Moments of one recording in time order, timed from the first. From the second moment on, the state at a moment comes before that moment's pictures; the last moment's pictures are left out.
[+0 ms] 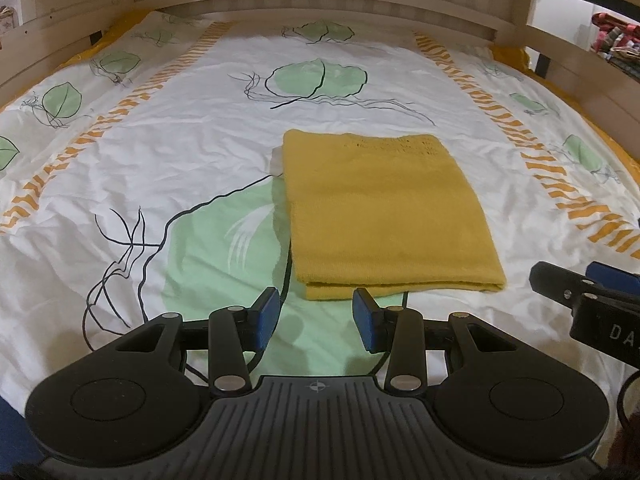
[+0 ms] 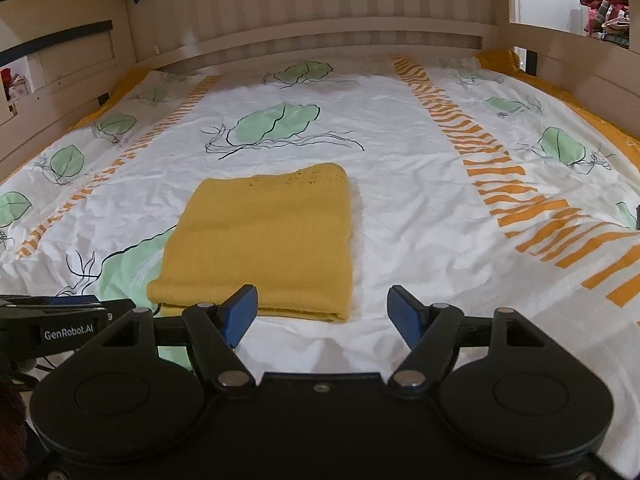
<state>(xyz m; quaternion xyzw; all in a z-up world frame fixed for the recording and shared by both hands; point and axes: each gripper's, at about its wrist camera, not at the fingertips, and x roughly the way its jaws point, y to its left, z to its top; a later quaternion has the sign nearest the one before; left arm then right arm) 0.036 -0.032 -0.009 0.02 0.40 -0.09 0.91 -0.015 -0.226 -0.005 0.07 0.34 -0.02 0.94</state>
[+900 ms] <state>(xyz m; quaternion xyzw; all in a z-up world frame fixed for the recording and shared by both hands) 0.032 -0.031 -0.012 0.01 0.42 -0.09 0.90 -0.010 -0.216 -0.008 0.07 0.37 -0.02 0.93</state>
